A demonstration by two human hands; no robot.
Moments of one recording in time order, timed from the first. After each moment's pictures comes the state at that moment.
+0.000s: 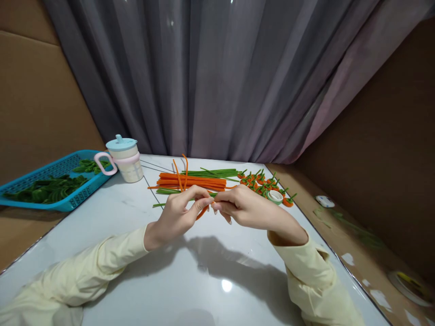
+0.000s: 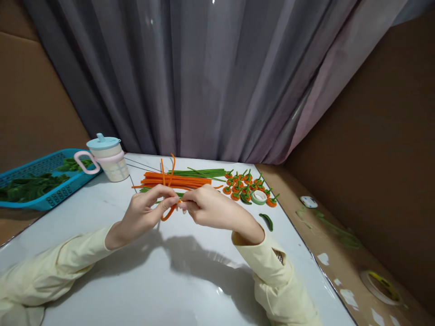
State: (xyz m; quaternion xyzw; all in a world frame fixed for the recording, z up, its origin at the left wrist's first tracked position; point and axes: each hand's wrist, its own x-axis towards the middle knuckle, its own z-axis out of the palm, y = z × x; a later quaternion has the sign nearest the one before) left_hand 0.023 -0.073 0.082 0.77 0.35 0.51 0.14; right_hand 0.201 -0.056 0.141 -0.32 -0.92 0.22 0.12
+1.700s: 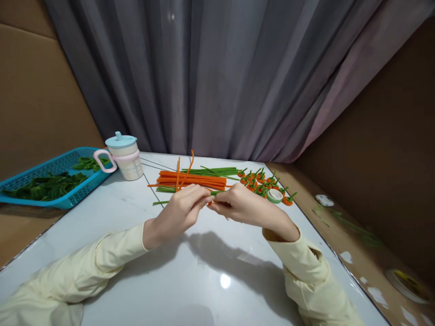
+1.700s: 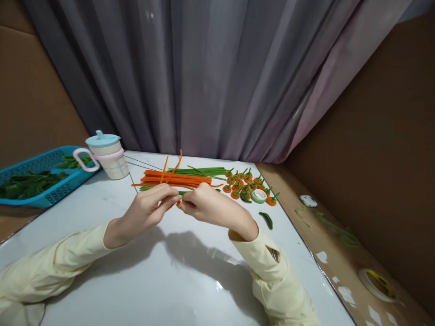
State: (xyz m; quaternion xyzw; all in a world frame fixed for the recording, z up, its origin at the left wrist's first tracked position) left_hand 0.019 -0.067 0.085 0.84 0.31 0.44 0.04; right_hand 0.197 -0.048 0.126 -0.31 -0.94 0.12 0.13
